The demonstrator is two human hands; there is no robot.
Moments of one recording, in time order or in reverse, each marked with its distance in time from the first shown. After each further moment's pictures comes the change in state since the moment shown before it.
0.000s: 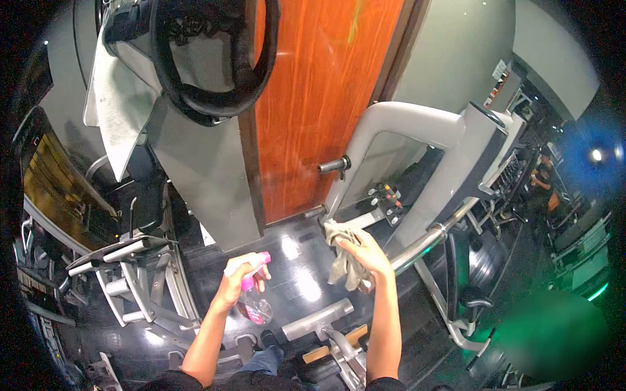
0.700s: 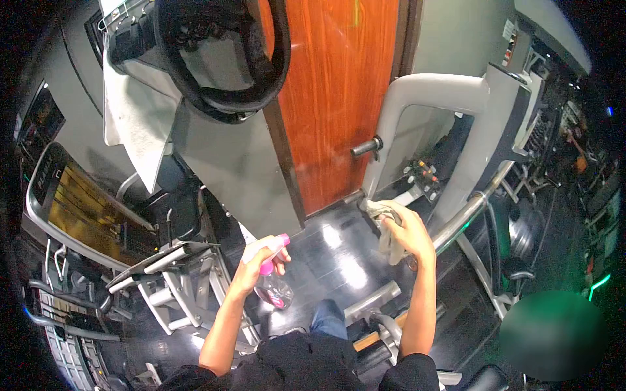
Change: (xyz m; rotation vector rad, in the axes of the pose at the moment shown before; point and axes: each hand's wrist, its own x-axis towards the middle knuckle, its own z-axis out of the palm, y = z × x) left_hand -0.008 0.046 -0.042 0.257 -0.023 -0.048; right_hand -0.006 0.001 0.016 -0.357 0.194 -0.192
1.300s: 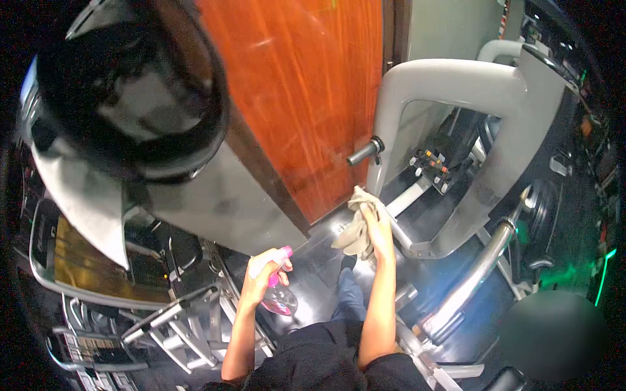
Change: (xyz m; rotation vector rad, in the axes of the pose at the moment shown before) left_hand 0.138 -0.034 -0.019 0.052 0.039 -0.084; right_hand 0.142 0.100 0.094 0.759 0.389 0.175
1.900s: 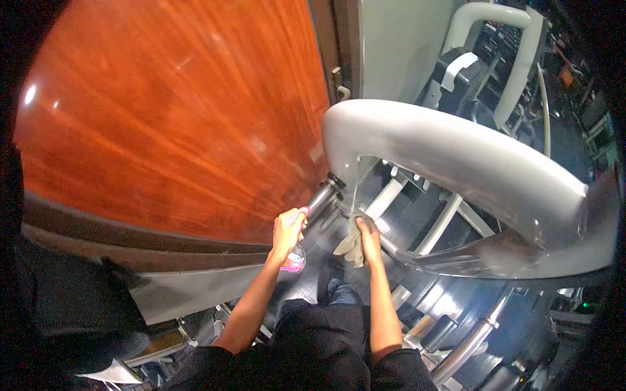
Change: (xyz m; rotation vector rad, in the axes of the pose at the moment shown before) left_hand 0.392 -0.079 0.105 0.440 0.024 -0.040; right_hand 0.181 0.087 -0.108 -0.094 0.424 0.398
